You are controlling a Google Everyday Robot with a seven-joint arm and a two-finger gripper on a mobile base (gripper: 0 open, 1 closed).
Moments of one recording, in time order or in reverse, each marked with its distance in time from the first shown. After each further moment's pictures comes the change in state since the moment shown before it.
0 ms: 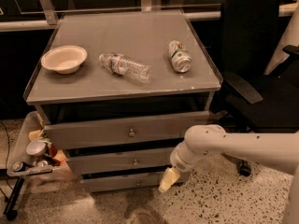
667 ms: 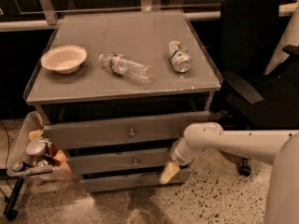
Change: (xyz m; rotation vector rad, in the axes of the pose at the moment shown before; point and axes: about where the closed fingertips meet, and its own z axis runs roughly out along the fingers) arm 0.001 -0.046 0.020 0.073 -0.013 -0.014
